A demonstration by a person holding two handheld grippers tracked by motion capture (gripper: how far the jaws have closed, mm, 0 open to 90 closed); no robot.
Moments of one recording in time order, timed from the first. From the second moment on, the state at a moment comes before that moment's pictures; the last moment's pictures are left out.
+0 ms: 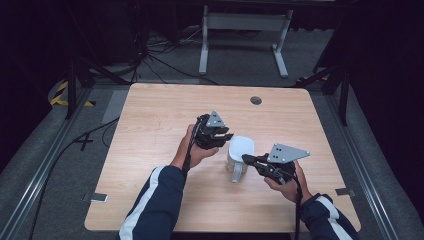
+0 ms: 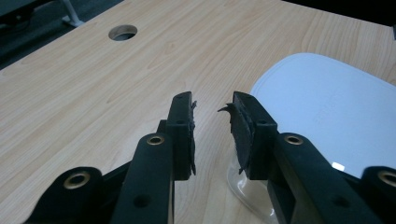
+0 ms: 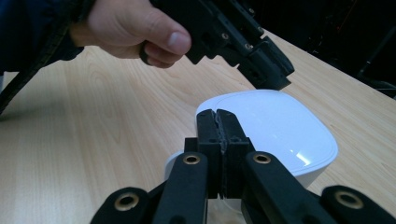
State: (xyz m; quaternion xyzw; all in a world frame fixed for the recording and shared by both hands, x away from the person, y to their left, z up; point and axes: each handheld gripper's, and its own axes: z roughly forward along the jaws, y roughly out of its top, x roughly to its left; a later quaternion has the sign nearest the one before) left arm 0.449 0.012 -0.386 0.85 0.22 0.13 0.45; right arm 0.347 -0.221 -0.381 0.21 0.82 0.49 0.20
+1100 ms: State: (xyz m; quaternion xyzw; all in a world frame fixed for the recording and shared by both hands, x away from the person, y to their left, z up) left arm 0.444 0.013 -0.381 0.85 0.19 0.13 0.47; right arm 0.344 -0.216 -0.386 0.18 0.84 0.48 0.20
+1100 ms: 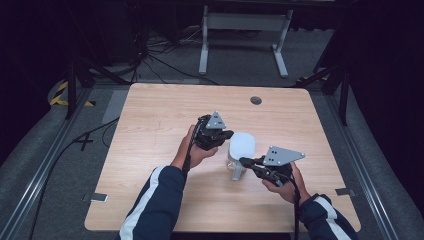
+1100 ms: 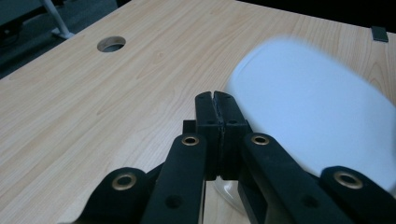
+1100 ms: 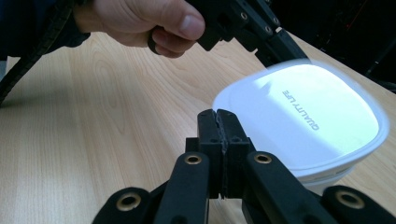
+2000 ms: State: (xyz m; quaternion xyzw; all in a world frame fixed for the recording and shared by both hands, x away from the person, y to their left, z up) left arm 0.448 0.008 -0.387 0.86 0.20 0.14 0.45; right arm 0.349 -0.218 -0.384 0.20 0.82 0.49 0.20
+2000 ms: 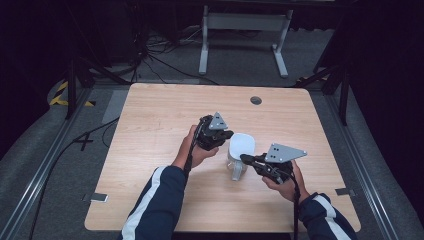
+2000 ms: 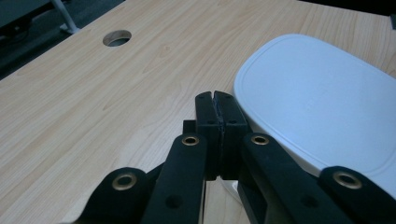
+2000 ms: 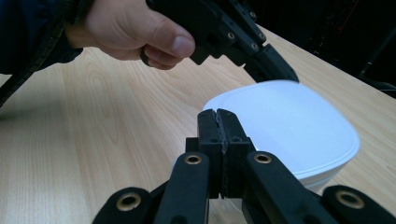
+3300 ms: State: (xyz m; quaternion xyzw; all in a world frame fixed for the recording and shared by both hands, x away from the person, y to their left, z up) left arm 0.414 0.025 -0.369 0.86 0.13 0.13 0.49; right arm 0.332 -0.231 -0.389 0.18 0.84 0.46 0.20
